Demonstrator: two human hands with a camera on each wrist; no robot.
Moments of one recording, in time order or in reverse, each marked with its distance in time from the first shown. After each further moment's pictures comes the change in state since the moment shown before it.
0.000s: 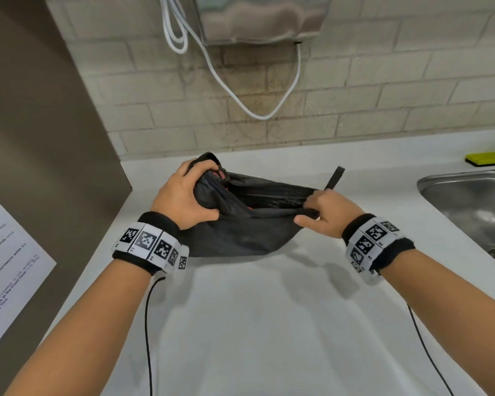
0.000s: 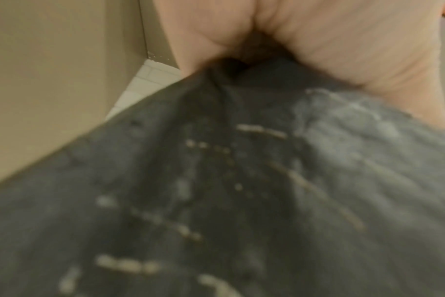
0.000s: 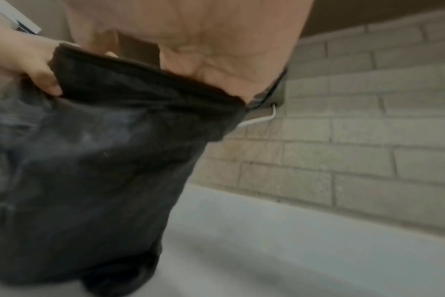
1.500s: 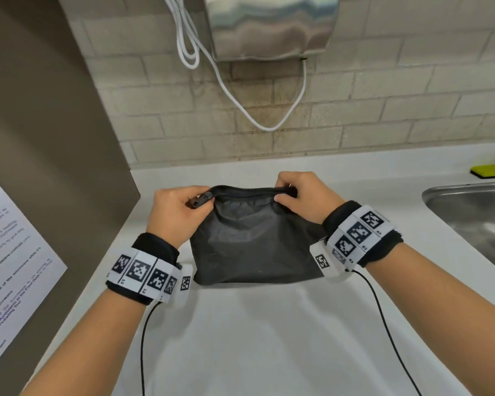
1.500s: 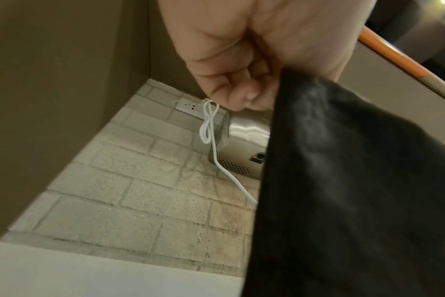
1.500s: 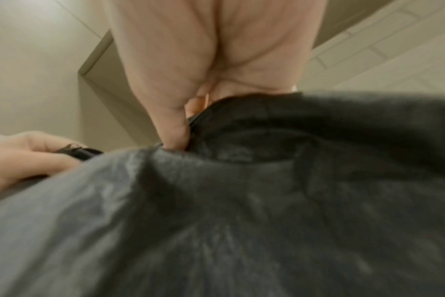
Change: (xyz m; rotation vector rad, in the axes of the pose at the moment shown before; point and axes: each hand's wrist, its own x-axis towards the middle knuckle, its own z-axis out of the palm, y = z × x) left_hand -0.027 0.013 -0.009 -0.146 0.366 0.060; right_hand 0.024 -0.059 -0.041 0.454 0.144 0.006
